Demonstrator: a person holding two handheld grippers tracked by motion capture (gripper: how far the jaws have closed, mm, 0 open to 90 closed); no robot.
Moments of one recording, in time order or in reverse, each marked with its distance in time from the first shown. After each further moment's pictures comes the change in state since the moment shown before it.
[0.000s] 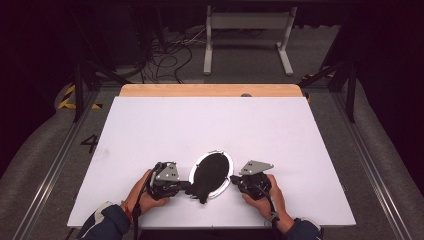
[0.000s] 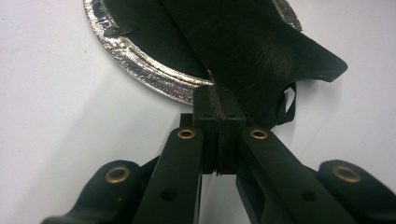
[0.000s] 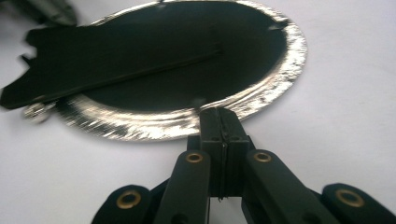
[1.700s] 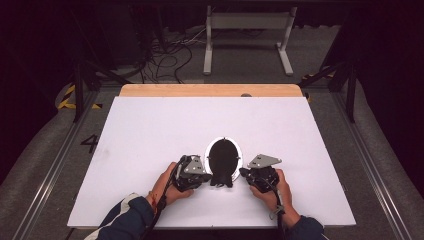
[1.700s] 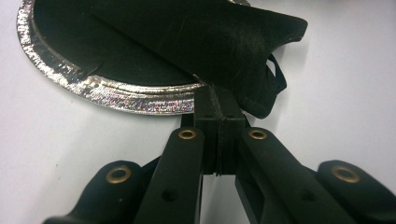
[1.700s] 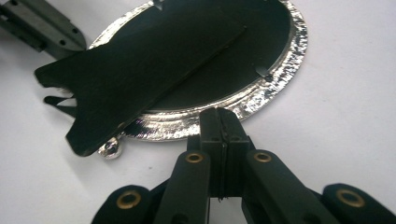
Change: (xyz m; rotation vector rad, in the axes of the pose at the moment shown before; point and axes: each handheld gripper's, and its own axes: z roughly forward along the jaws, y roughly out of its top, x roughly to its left) left arm -0.002 0.050 0.047 -0.006 0.025 0.048; right arm -0.032 -0.003 -0.004 -0.007 -0.105 0.023
